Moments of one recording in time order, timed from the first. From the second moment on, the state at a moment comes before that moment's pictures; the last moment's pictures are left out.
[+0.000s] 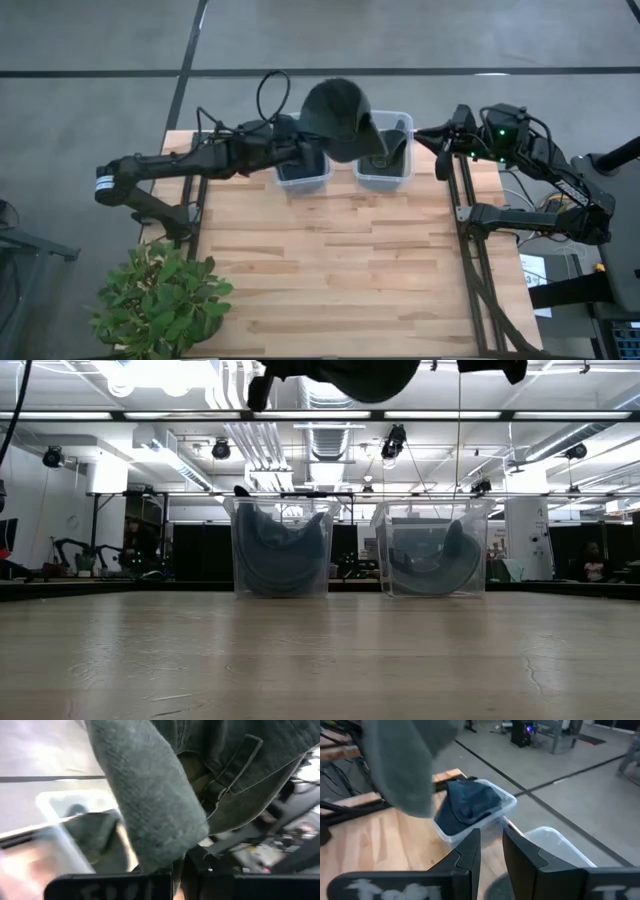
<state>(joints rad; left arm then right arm) 0.20 1.35 1.26 0.03 -0.20 -0.69 -0.50 0.81 1.17 -0.69 -0.05 0.06</state>
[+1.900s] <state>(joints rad) 0.21 1.57 1.59 -0.23 -0.47 -0.39 -0.50 1.07 1.17 -0.23 -0.08 -0.02</state>
